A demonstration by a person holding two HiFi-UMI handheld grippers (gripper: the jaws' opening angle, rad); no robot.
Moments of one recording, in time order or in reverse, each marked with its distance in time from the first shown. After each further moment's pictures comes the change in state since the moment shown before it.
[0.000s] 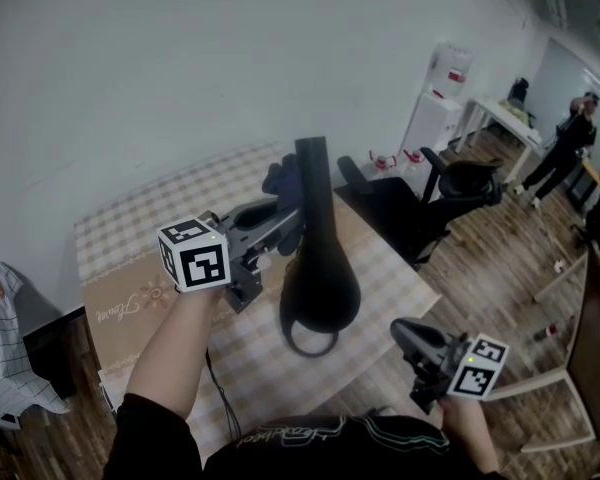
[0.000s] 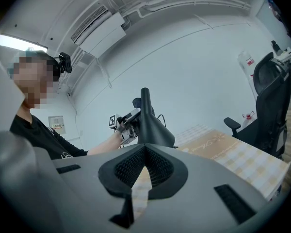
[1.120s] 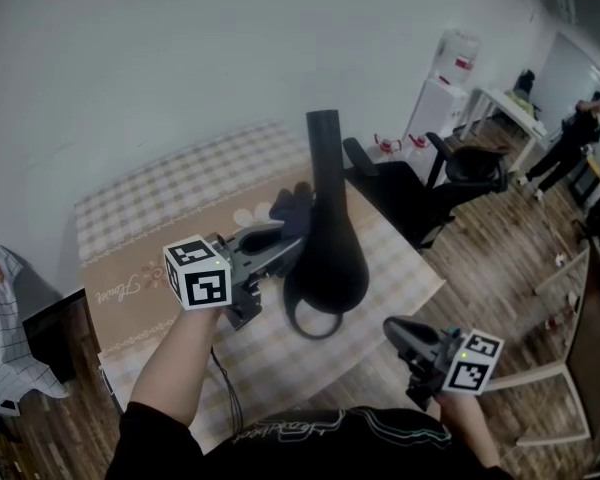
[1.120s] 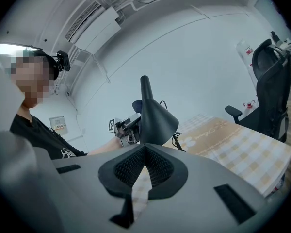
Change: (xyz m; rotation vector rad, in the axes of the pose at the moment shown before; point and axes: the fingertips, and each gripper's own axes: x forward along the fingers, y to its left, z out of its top) left arm -0.030 -0.021 -0.072 -0.067 0.063 -0.045; right arm 0.010 0.009 -0.036 0.050 0.070 0.023
